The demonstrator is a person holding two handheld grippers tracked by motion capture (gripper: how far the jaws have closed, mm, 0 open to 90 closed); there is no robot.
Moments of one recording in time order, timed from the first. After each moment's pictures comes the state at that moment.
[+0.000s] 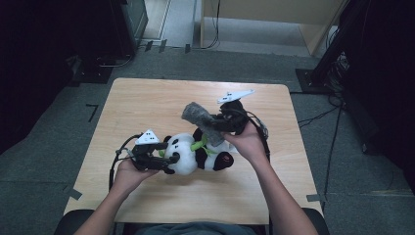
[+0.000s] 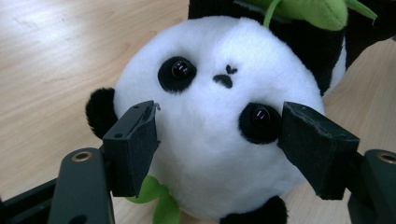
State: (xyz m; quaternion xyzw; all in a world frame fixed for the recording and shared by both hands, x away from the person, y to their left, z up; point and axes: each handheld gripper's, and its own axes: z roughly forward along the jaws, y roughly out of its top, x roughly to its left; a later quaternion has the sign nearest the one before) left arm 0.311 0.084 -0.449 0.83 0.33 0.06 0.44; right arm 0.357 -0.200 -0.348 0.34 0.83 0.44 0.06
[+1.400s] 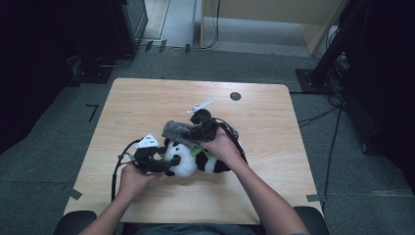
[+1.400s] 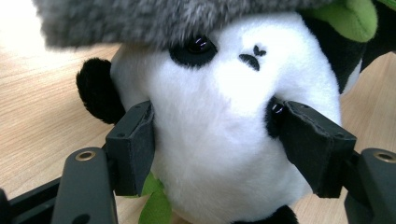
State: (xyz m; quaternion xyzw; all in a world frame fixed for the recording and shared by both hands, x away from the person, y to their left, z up) left arm 0.312 0.085 -0.474 0.82 0.35 0.04 0.45; right arm 0.387 -0.139 -0.413 0.35 0.86 0.36 -0.01
